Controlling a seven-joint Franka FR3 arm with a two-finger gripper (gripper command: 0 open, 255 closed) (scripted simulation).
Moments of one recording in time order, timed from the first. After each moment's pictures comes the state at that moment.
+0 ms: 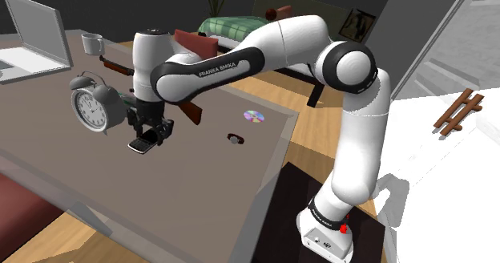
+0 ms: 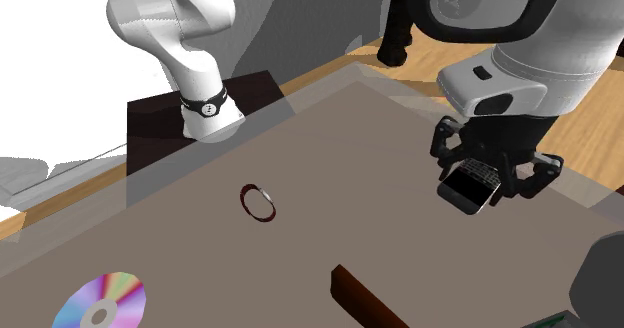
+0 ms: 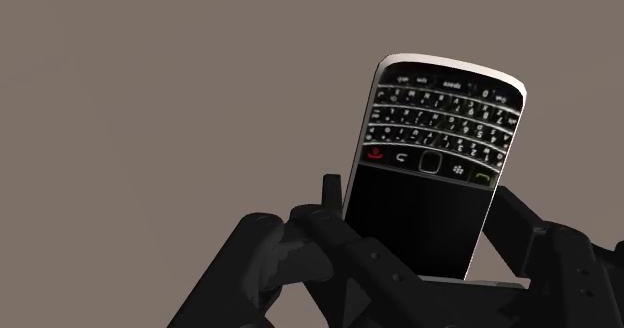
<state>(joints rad) 0.00 0.39 0.58 -1.74 -0.22 2.12 1.77</state>
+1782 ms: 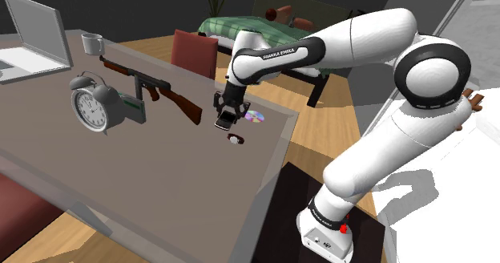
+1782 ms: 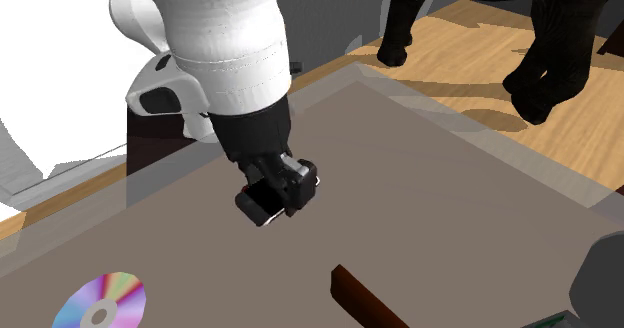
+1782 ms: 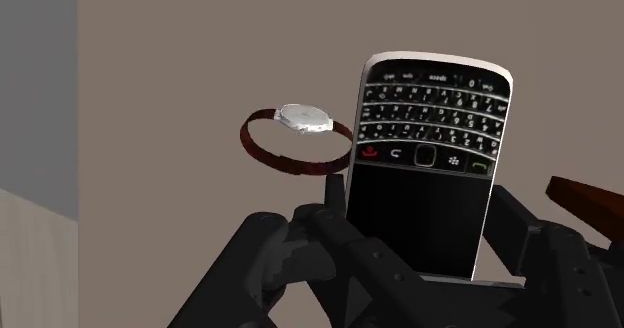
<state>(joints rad) -0.33 -0.21 0.40 -2.33 0.15 2.17 1.10</state>
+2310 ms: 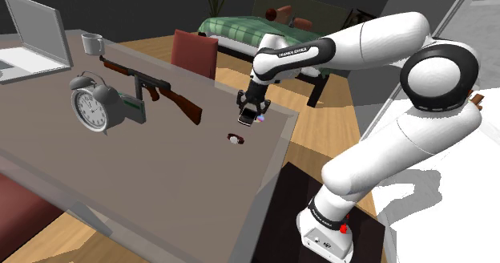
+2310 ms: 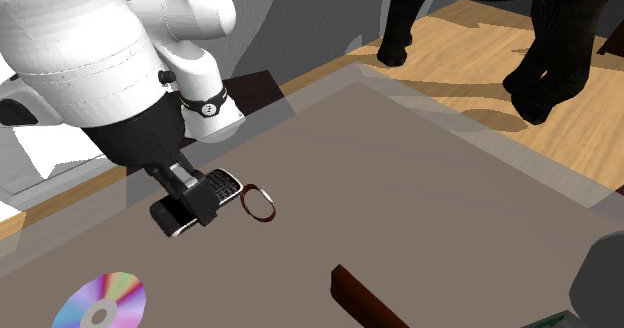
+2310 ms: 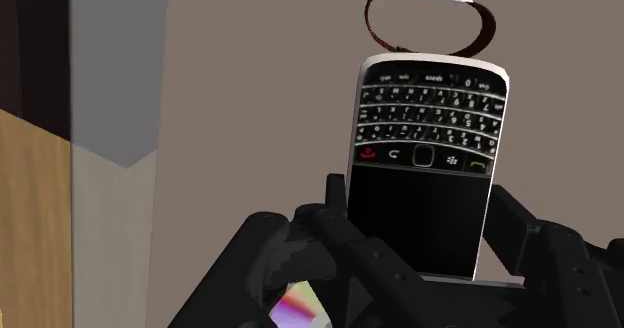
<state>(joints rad) -0.40 -0.29 0.25 -2.42 0.15 2.17 0.88</state>
